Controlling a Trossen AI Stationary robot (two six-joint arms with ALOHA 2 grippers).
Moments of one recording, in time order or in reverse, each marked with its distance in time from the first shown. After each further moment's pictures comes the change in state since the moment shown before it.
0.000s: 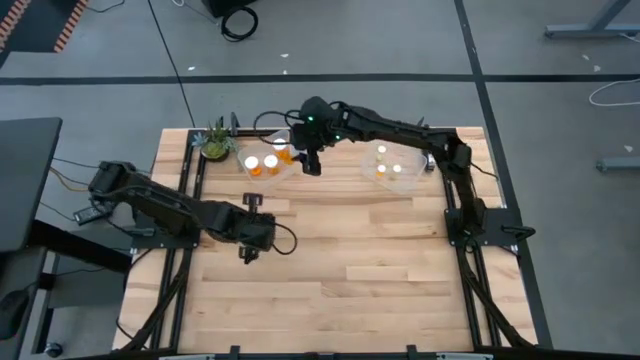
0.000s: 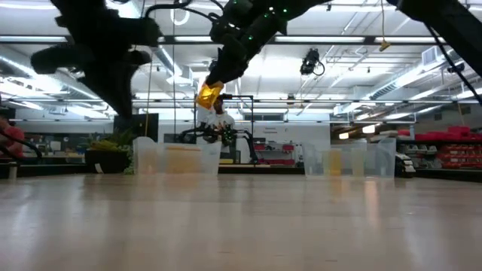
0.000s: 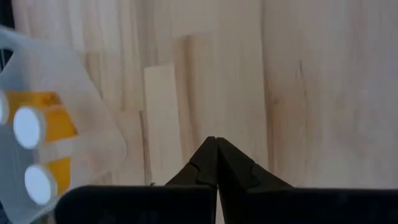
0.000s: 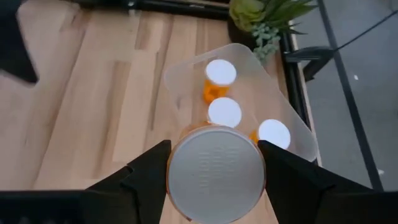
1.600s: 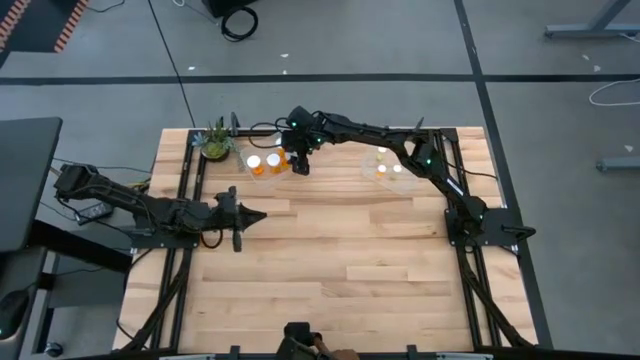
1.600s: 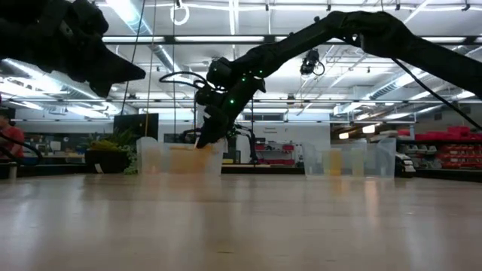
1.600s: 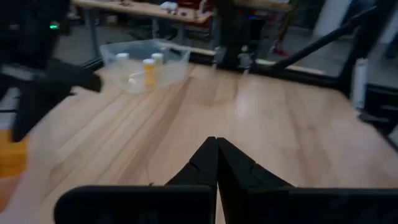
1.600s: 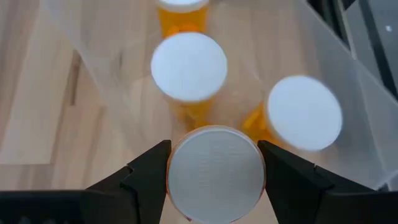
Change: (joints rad) left arm 0.025 -0.727 -0.793 1.210 -0.008 -0.108; right arm -0.094 0.369 0.169 0.057 -0.052 -0.012
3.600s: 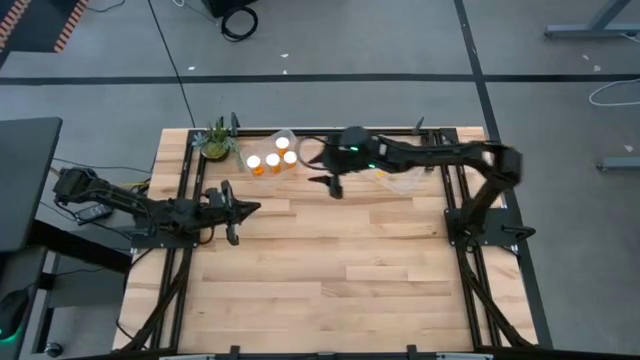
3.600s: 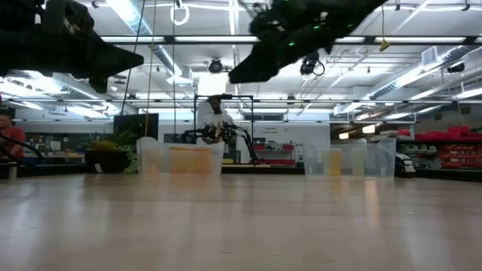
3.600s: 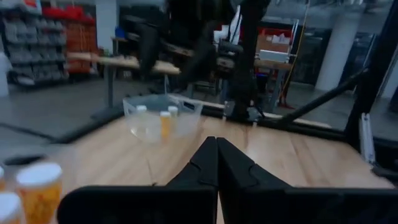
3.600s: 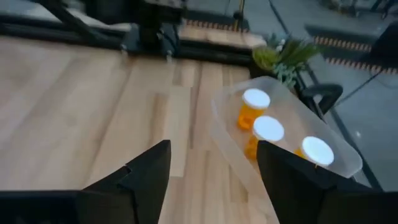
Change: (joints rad) left arm 0.033 -0.071 -0.140 0.335 -0.043 0.104; right arm 0.151 -0.760 -0.988 0.681 -0.003 0.101
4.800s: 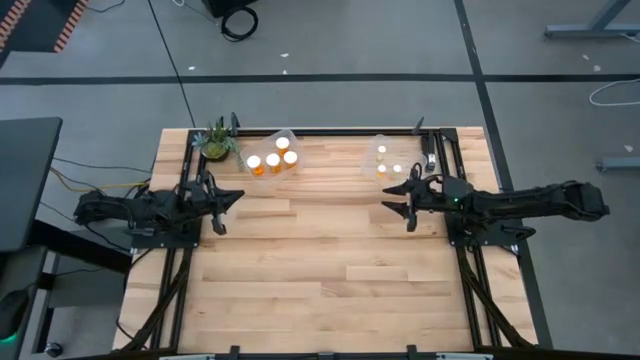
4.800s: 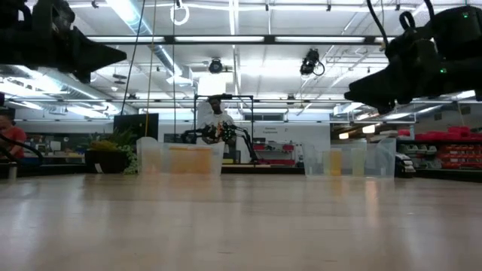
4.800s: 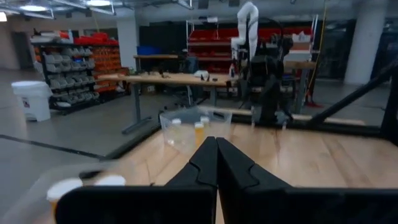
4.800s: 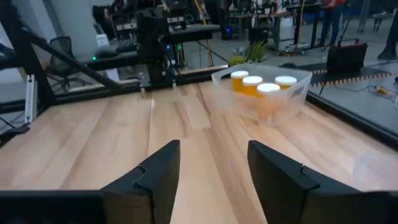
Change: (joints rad) left arm 0.081 -0.603 0.051 -0.617 0.003 0.148; right arm 0.115 -1.012 -1.169 0.532 0.223 0.360
